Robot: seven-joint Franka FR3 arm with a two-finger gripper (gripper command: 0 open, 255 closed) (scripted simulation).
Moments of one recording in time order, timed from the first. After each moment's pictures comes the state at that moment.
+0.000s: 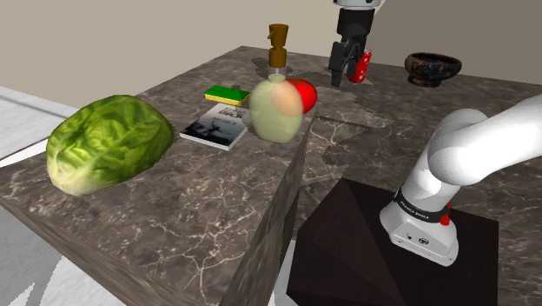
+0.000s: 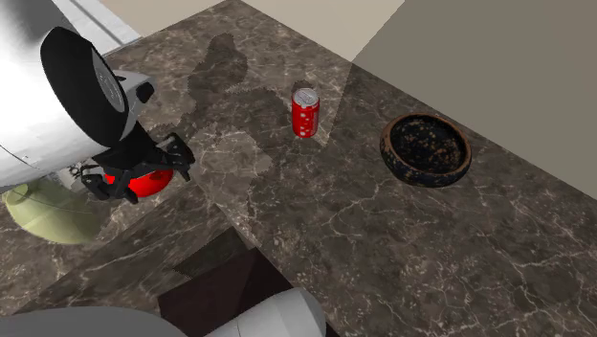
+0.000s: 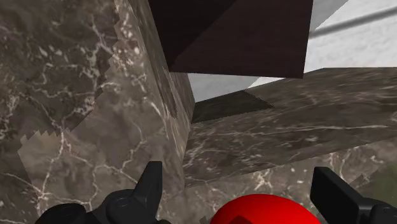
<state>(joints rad) 0.02 -0.78 0.07 -2.39 0.05 1.58 0.05</state>
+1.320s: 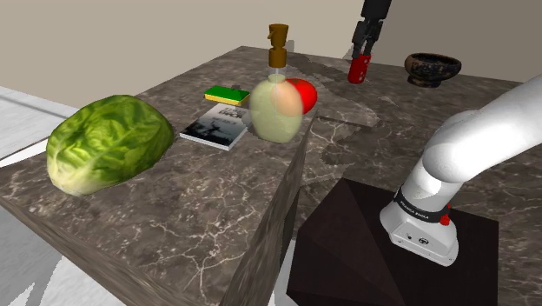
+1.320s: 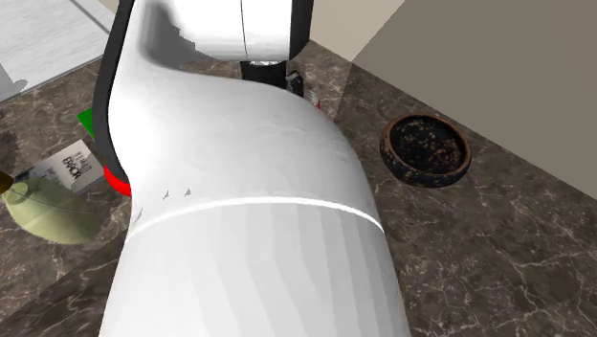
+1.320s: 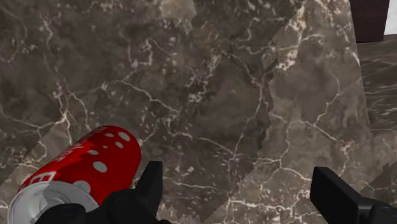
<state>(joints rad) -0.11 -0.52 -0.34 -2.17 -0.09 1.66 -0.35</state>
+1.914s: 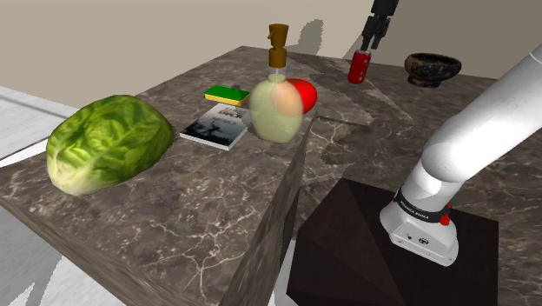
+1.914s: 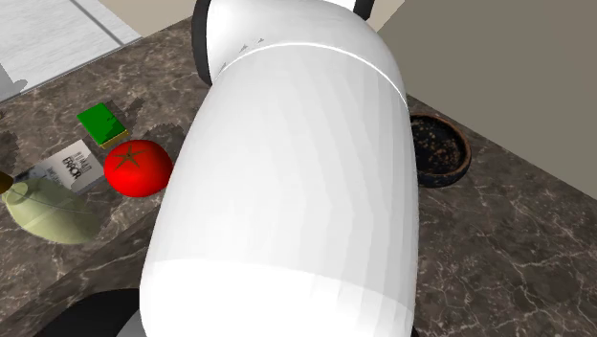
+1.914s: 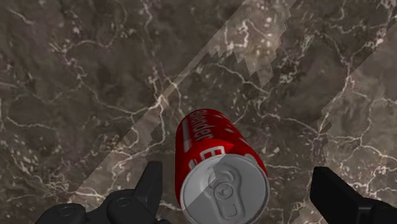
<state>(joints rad) -0.13 -0.30 -0.53 -1.95 -0.04 1.67 -0.56</state>
